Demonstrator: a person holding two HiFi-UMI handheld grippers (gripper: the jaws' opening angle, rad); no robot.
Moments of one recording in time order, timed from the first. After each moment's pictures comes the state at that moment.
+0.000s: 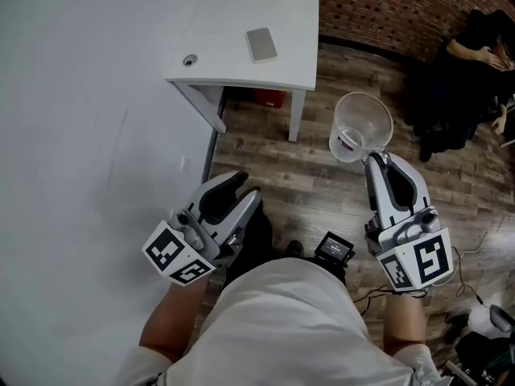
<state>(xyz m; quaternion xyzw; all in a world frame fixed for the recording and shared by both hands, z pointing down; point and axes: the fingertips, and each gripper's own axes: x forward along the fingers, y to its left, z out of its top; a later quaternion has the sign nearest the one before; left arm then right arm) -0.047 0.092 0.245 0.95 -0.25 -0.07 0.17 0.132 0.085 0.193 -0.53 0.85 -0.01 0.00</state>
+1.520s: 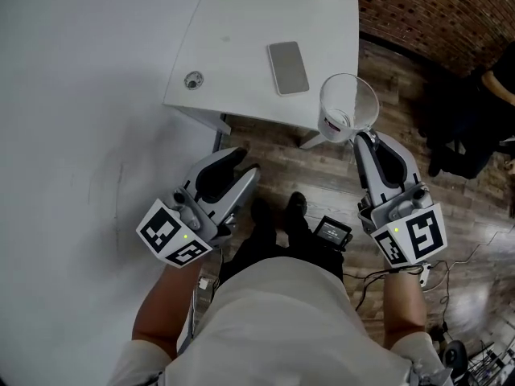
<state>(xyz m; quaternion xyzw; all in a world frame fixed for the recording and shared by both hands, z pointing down) -0.092 -0.199 0.283 0.94 -0.26 -0.05 0.21 0.069 -0.220 0.251 -0.49 0.87 -0.06 -0.02</state>
